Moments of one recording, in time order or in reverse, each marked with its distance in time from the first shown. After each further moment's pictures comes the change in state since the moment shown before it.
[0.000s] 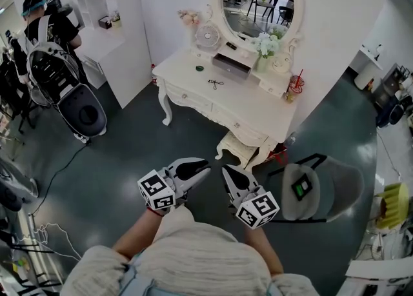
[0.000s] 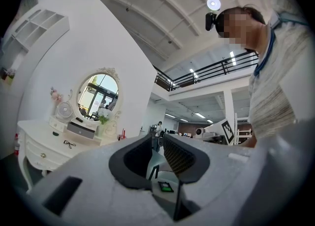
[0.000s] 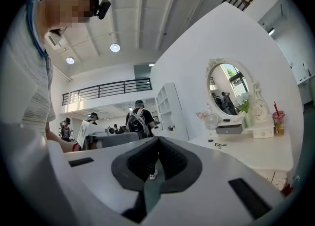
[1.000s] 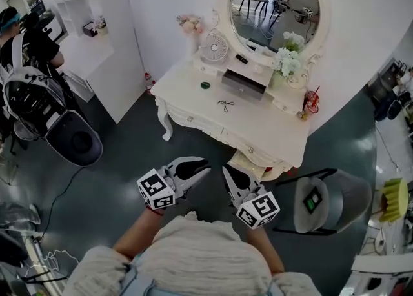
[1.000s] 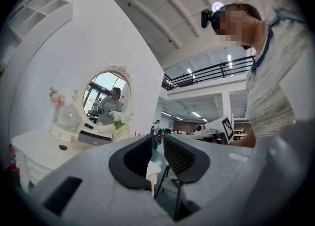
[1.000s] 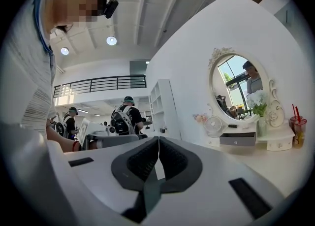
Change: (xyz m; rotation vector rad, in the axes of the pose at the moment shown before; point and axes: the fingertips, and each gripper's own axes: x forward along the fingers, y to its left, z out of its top) left arm -0.006 0.226 0.043 -0.004 0.030 -0.084; right arm 0.214 -0.075 0.011 -0.047 0.004 -0.080
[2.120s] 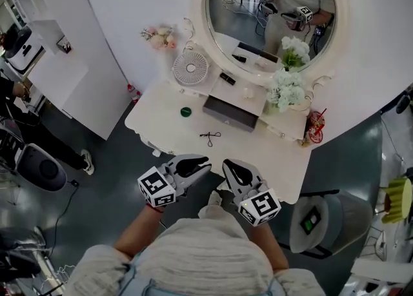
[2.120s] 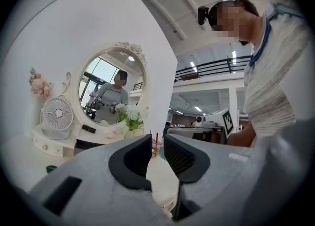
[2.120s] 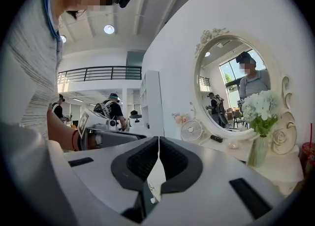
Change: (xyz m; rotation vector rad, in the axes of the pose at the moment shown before) left arm 0.176 0.207 -0.002 -0.018 0.084 -0.030; right arm 0.122 -0.240 0.022 -0.089 0.080 -0.036
